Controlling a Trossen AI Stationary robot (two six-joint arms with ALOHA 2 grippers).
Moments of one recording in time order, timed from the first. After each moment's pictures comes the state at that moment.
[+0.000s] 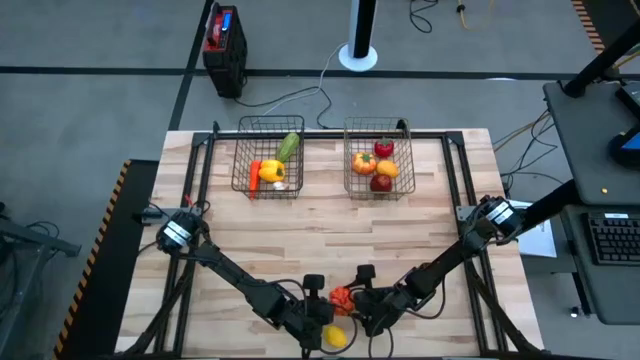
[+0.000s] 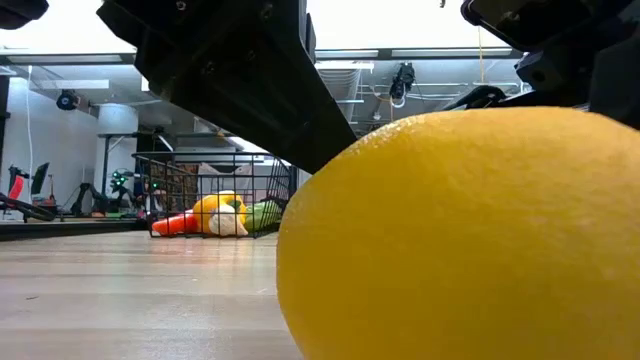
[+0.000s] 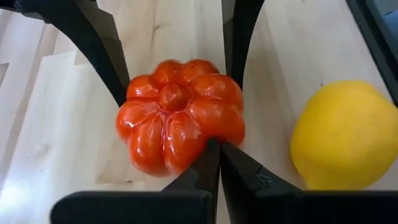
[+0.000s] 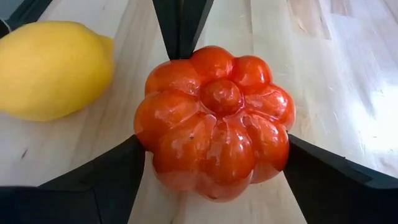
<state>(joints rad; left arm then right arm) -0.60 2.12 1.45 -0.26 -0.49 -0.35 0.64 1.94 0.96 0.19 0.46 0.30</state>
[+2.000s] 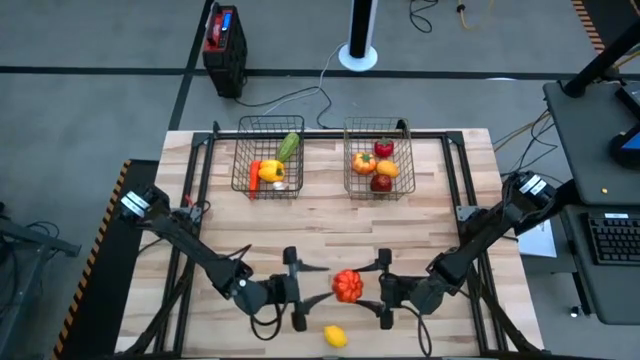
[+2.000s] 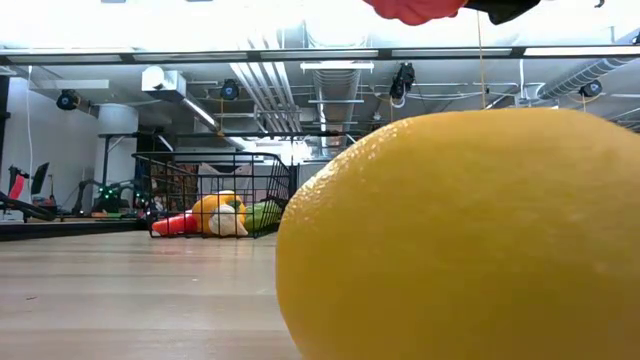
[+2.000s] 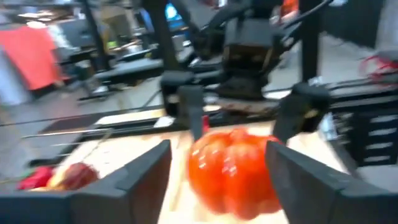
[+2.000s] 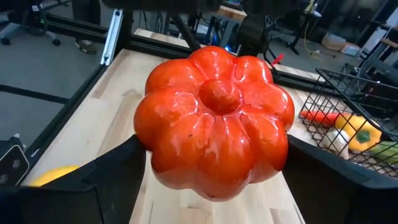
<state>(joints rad) -0.65 1.71 1.04 0.56 -0.81 0.07 0.72 1.59 0.83 0.40 0.74 0.01</state>
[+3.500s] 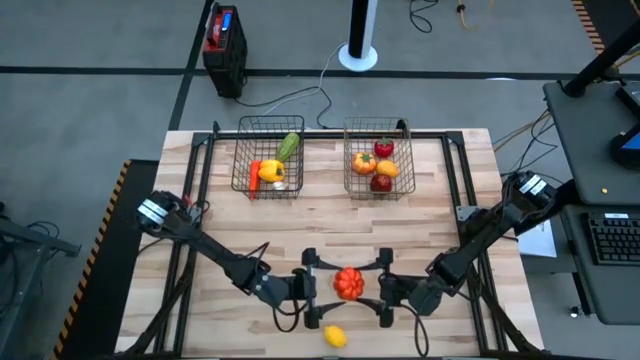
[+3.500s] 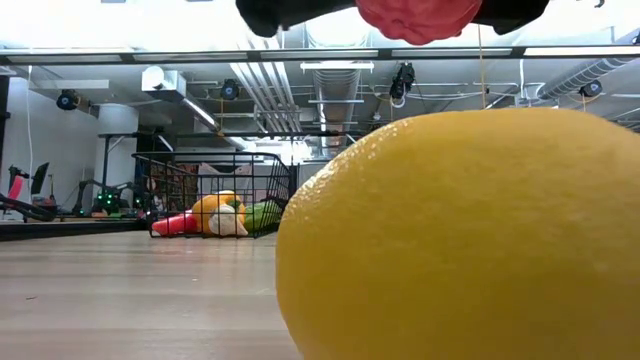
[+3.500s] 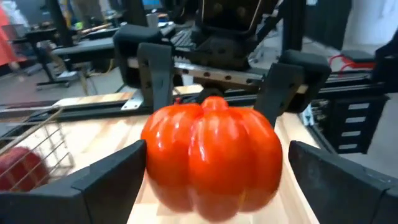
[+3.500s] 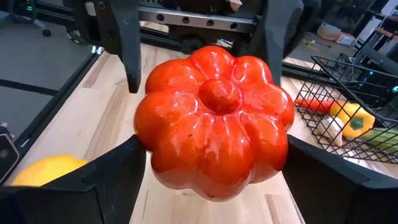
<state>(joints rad) -0.56 1.86 1.04 0.66 -0.62 -0.01 0.71 1.59 0.83 0.35 0.76 0.06</state>
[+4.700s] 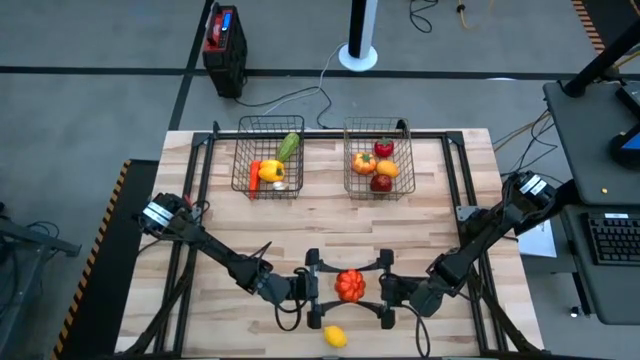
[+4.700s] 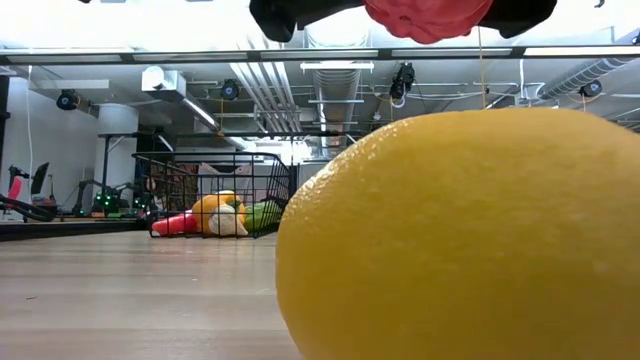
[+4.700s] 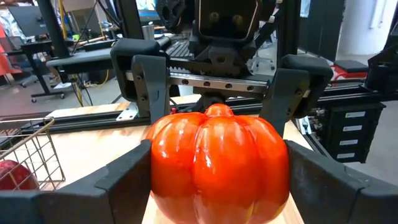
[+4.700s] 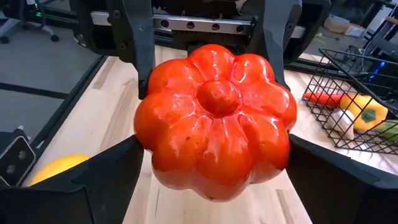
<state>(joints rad) -0.54 1.90 1.04 0.77 -0.58 0.04 0.72 1.59 0.83 0.34 0.75 0.11</state>
